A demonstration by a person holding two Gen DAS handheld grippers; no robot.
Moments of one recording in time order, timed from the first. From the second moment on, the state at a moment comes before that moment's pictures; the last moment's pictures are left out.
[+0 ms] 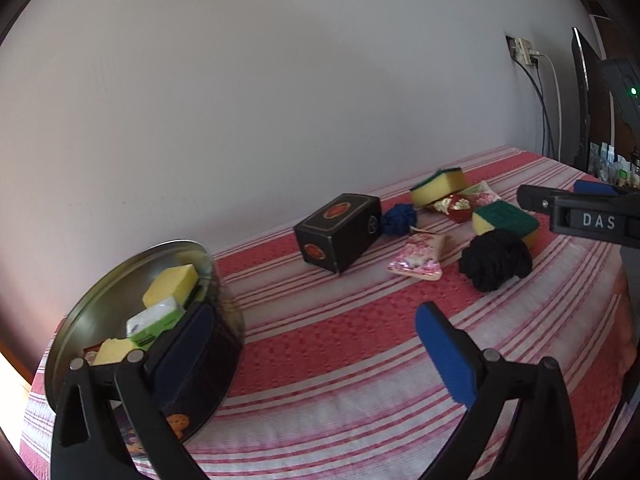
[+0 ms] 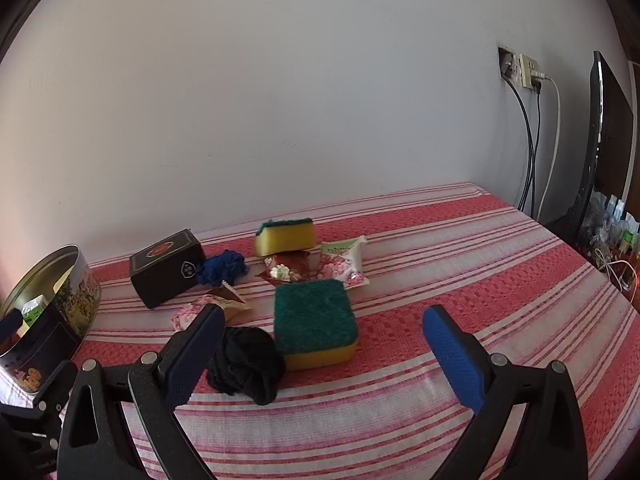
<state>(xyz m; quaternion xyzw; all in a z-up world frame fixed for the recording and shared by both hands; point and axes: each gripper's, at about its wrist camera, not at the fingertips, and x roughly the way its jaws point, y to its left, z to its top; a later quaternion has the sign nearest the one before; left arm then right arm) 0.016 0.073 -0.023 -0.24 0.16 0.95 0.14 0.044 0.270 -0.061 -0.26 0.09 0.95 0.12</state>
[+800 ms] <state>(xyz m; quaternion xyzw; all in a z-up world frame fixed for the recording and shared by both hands) -0.043 0.199 -0.059 -0.42 0.11 0.86 0.28 0.060 0.346 -0.051 -0.23 0.21 0.94 0.14</state>
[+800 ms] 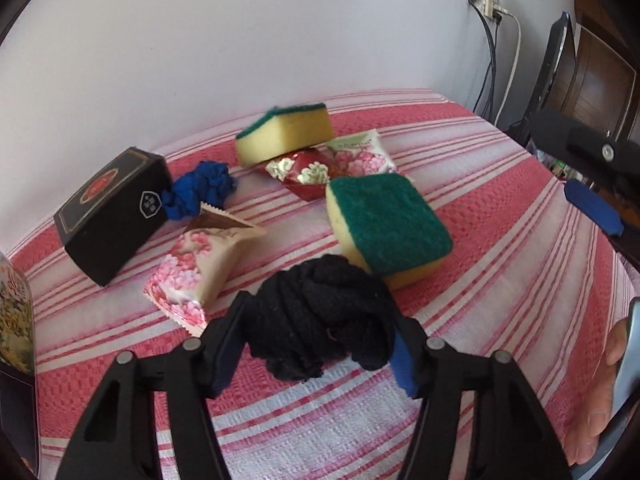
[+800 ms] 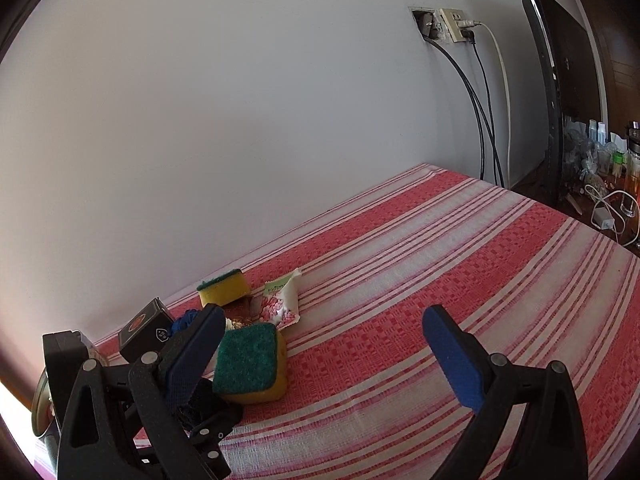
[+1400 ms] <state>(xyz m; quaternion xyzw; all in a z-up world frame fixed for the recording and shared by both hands) -0.001 0.075 -0.016 -0.31 0.04 0.94 0.16 -0.021 0.275 -0.081 -0.38 0.07 0.92 0.11</state>
